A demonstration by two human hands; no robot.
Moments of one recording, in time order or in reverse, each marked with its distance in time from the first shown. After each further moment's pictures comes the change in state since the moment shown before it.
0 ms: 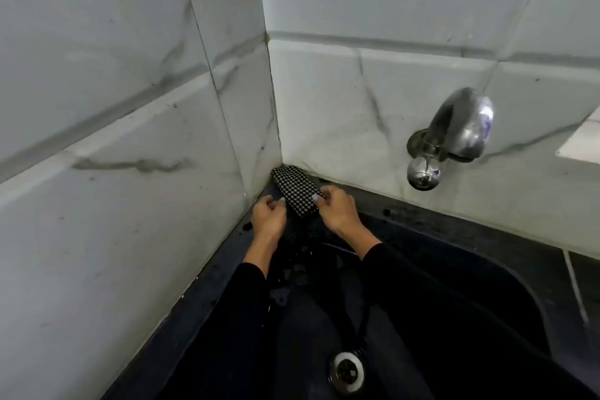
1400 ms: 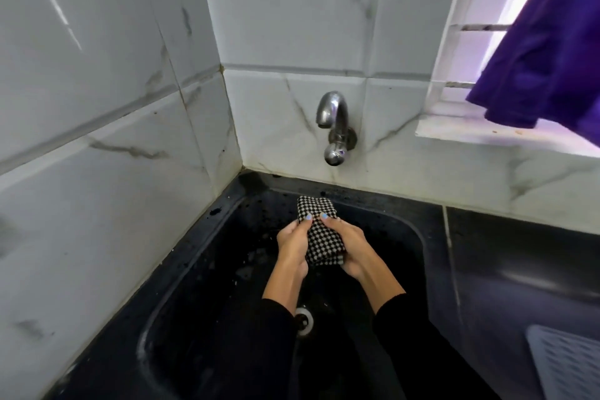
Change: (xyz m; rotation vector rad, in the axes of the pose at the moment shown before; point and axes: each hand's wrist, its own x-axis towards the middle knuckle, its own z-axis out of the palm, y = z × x) left_hand -0.241 0.013 0.039 -0.437 -0.324 -0.216; right_hand -0.205 0.049 -0.107 1.123 -0.084 0.372
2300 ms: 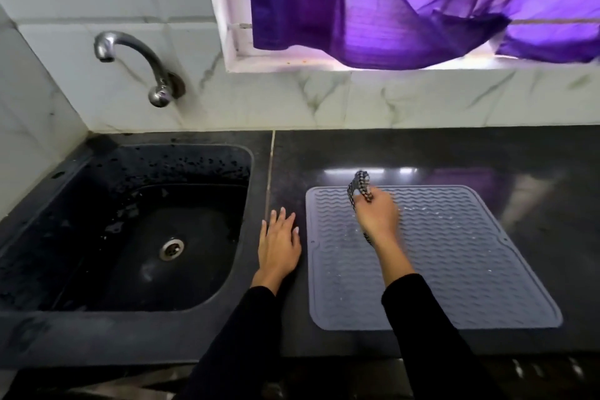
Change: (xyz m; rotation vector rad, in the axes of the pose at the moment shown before) left_hand -0.202 -0.246 0.100 1.434 -0.362 0.745; right_hand -0.273 -0.007 -0.291 -0.810 0.928 -0.290
